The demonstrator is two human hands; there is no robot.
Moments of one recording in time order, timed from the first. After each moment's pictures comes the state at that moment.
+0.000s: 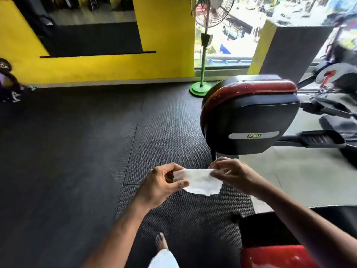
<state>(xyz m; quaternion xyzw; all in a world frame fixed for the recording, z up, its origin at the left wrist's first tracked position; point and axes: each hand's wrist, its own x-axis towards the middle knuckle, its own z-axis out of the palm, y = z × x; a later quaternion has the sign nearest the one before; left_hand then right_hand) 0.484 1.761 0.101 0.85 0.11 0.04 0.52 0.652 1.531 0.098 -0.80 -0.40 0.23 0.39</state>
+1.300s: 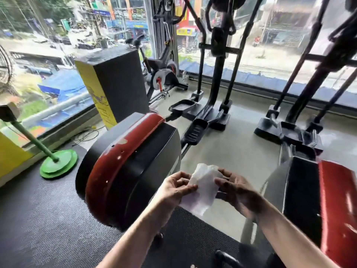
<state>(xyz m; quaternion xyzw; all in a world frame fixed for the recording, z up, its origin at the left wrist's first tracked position) 1.062 1.648 0.082 0.60 -0.14 -0.38 0.69 0.950 1.448 0.092 -0.55 0.14 0.03 0.82</state>
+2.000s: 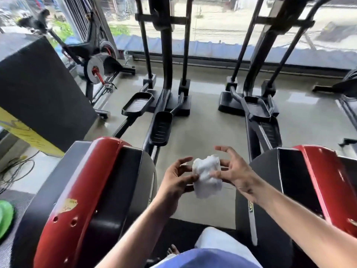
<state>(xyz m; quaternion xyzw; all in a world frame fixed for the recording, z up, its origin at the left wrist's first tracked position) 1.276 1.455 0.065 0.56 -0.14 -0.52 0.63 1.128 1.305 0.089 -0.60 0.36 -0.09 0.71</state>
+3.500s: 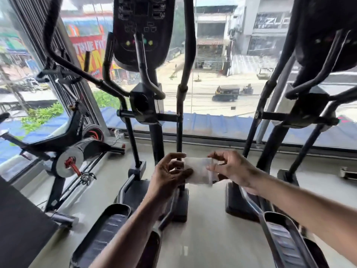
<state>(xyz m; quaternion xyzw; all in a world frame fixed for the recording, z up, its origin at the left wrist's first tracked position) 1.699 0.814 0.172 0.57 -0.29 -0.33 0.69 1.550 0.663 0.212 -0.75 0.22 -0.17 0.59</state>
